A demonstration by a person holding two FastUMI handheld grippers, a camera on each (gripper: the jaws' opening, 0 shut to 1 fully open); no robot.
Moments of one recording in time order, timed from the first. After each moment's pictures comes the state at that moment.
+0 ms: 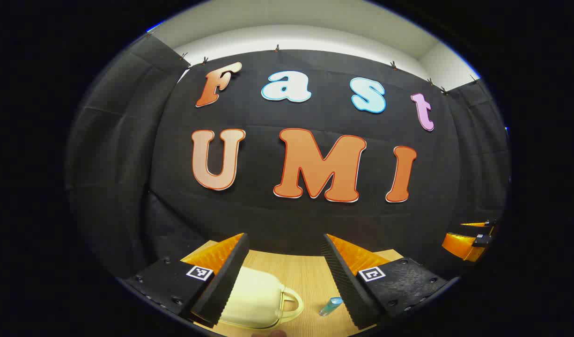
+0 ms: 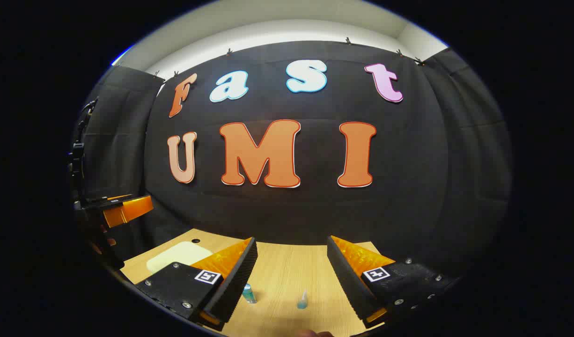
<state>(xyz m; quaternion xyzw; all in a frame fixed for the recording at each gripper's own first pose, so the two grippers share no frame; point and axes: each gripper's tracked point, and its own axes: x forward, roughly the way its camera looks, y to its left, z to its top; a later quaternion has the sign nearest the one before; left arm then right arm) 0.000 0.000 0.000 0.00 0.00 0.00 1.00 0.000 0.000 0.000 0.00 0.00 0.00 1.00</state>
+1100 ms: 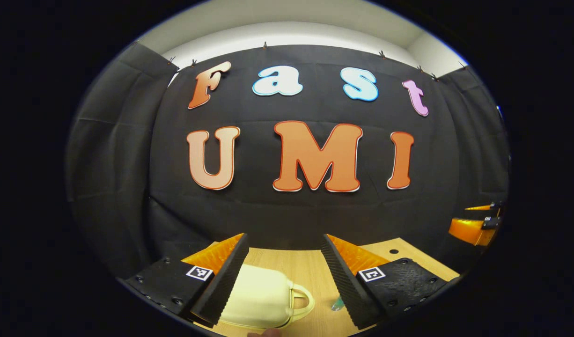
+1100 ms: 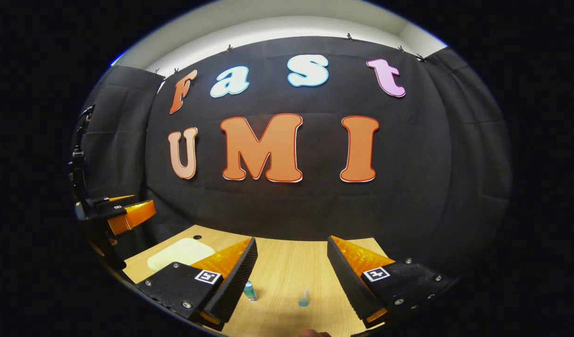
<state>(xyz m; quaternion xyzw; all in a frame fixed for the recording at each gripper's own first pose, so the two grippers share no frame) 0.008 -0.003 -0.030 0.06 0.02 -0.01 1.00 0.002 -0.005 -0.010 -0.01 0.02 0.00 1.00</state>
